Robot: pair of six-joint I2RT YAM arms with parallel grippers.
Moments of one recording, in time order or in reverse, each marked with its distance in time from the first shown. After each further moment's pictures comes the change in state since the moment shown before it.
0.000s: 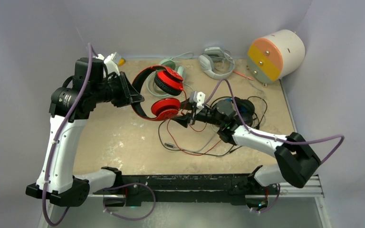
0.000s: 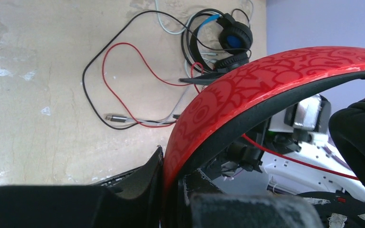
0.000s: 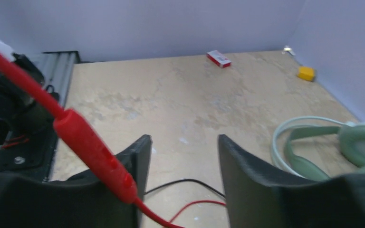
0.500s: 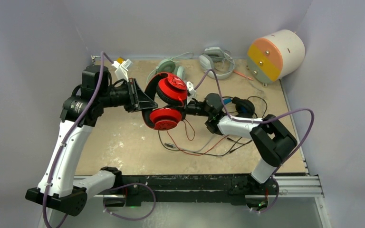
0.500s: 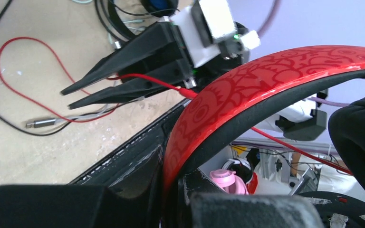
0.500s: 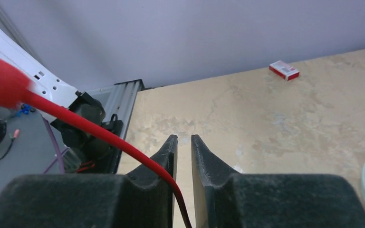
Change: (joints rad) left arm 0.000 -0.103 -0.278 0.292 0.361 -0.079; right arm -0.009 0.298 0.179 0.259 -0.192 0.380
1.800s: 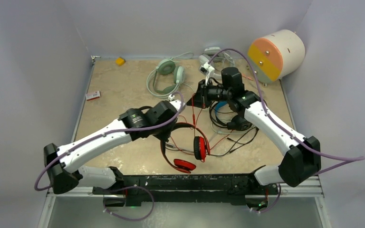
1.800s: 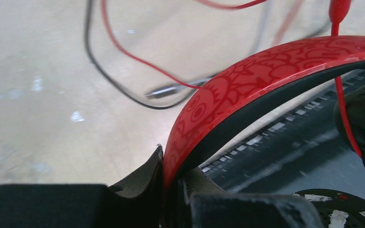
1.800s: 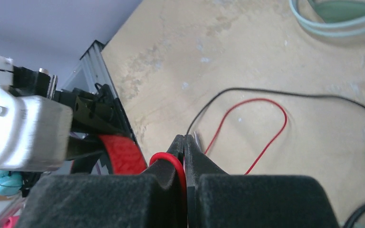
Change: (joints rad) left arm -0.695 0.149 -0.238 -0.013 -0.810 0.304; right arm -0.228 -0.269 0.306 -1.252 0.049 -0.068
